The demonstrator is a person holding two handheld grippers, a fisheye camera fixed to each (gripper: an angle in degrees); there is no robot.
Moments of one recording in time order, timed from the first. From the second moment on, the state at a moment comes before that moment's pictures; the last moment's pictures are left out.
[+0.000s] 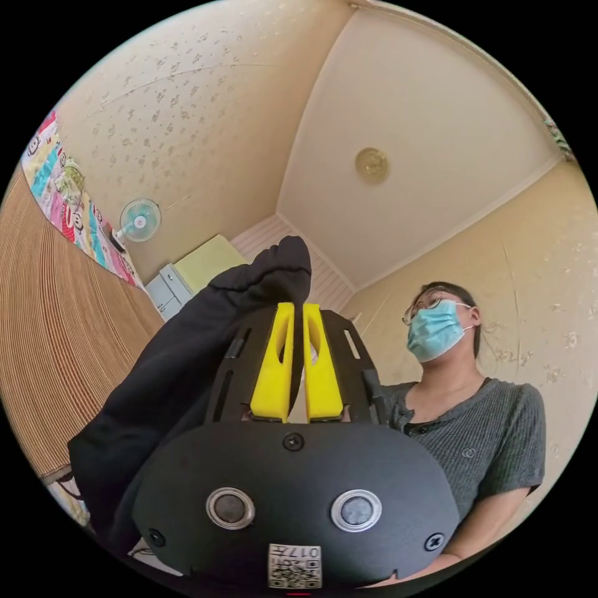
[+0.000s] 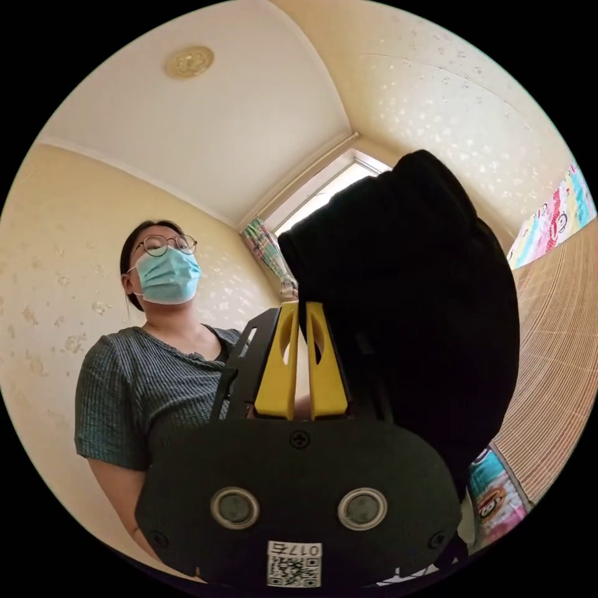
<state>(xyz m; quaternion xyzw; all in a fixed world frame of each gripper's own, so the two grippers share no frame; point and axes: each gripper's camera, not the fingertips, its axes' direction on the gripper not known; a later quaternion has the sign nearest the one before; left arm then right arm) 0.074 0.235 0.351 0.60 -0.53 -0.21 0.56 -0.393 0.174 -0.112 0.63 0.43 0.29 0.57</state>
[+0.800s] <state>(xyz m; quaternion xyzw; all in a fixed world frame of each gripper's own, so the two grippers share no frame) 0.149 -0.031 0.436 0.33 -0.88 -0.10 0.31 -0.495 -0.156 -0.106 0.25 0.94 0.21 0.05</state>
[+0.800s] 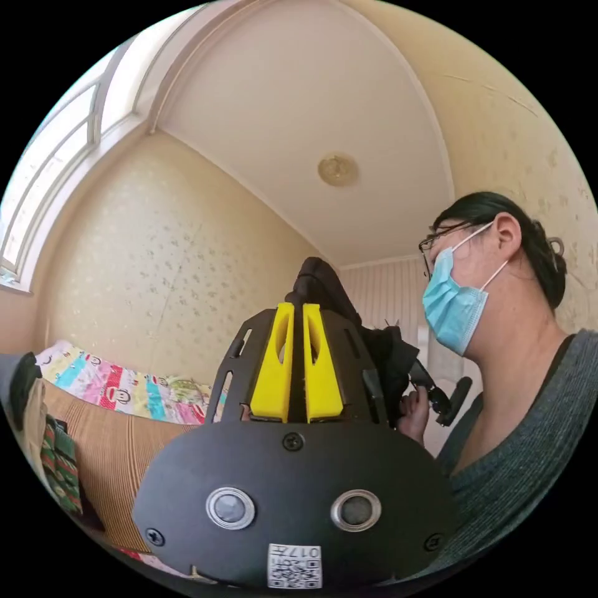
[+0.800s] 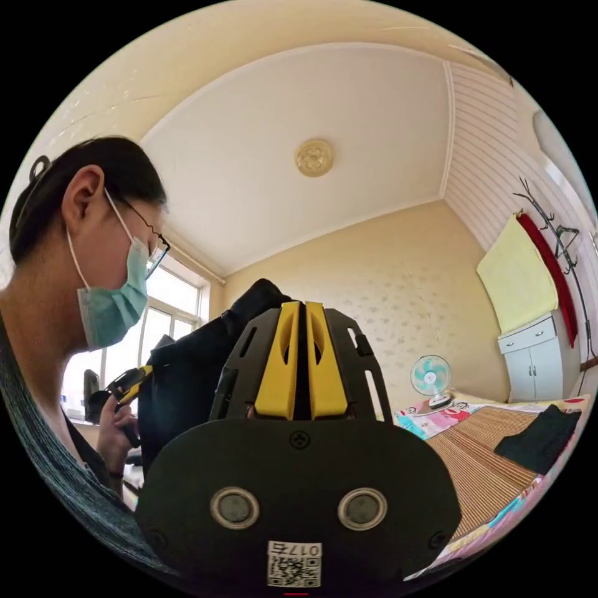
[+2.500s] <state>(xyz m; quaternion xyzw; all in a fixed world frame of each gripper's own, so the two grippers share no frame) 0.194 -0.103 0.455 0.28 -0.92 0.04 0.25 -0.444 -0.138 -0.220 0.33 0.83 0.36 0.26</state>
